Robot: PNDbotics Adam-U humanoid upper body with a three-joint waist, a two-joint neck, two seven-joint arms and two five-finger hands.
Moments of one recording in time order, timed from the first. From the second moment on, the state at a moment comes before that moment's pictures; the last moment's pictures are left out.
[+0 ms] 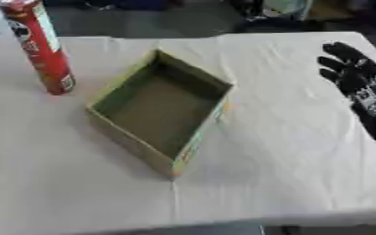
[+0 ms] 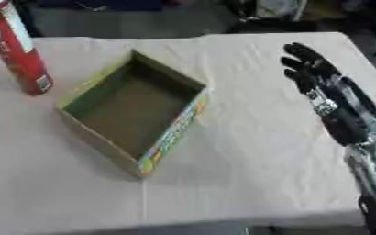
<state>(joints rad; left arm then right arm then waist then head) -0.20 0.57 0.16 -1.79 0.02 0.13 -0.10 0.04 -0.44 -0.16 -1.98 -0.22 -0.19 0.29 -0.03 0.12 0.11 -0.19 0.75</state>
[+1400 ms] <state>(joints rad) -0.47 0.66 0.02 -1.54 -0.01 0.19 -0.21 0.03 -0.44 -0.15 -1.98 -0.22 -0.18 0.28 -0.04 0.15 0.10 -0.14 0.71</state>
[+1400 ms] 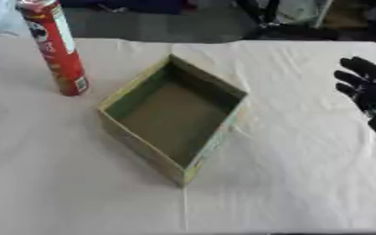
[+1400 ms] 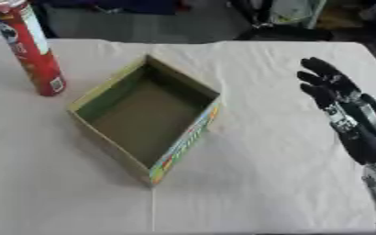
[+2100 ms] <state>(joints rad) -0.68 0.66 -0.05 -1.32 -0.07 0.17 -0.28 0.02 -0.43 -0.15 -1.98 -0.21 -0.18 0.28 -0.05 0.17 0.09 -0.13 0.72</state>
